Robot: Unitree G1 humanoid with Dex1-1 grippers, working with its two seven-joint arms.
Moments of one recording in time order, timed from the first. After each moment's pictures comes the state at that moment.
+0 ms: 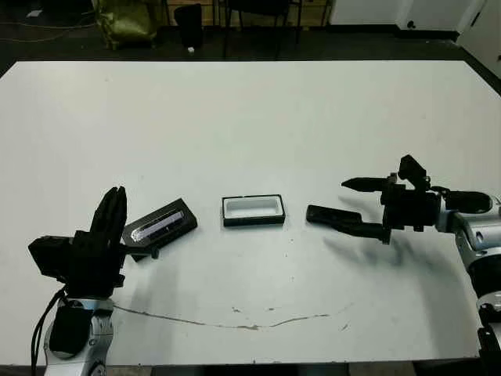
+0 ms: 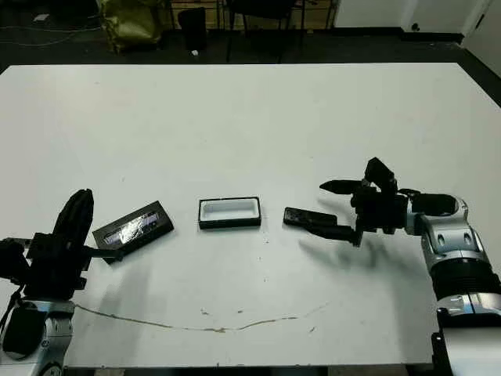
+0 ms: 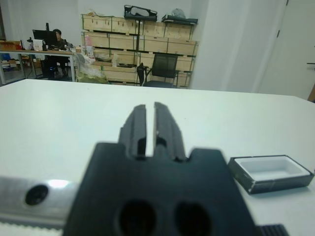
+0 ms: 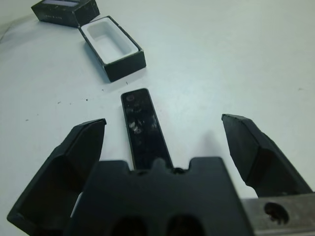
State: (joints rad) left arm 0.28 0.14 0.11 -0.38 -0.21 -0.11 -0.14; right arm -0.54 -0.64 0.08 0.68 0.19 0.03 1.30
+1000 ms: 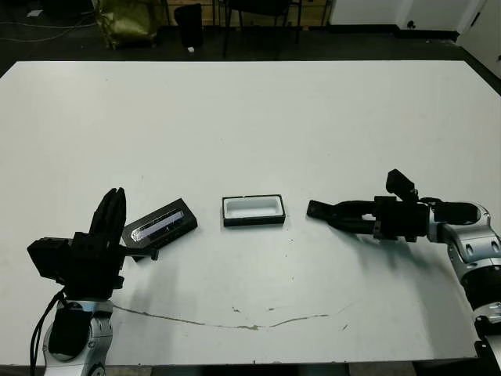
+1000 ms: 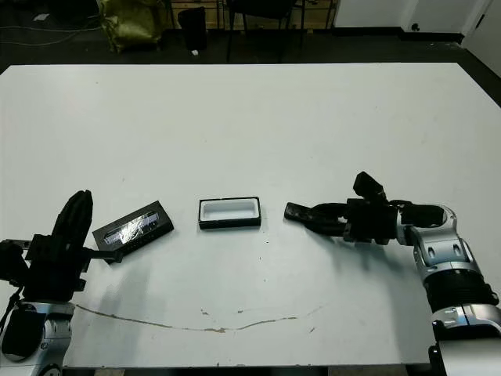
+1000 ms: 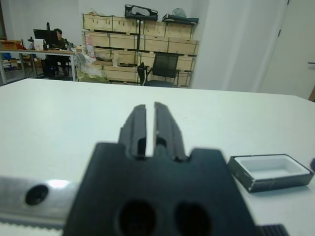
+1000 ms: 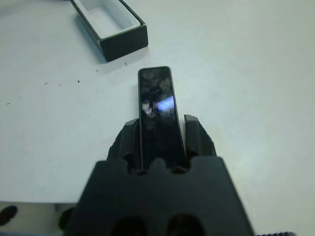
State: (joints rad) left arm 0.29 0.14 0.11 -0.39 -0.21 -0.11 -0.14; right arm -0.50 -0.63 0.13 0.59 0.13 0.03 1.23
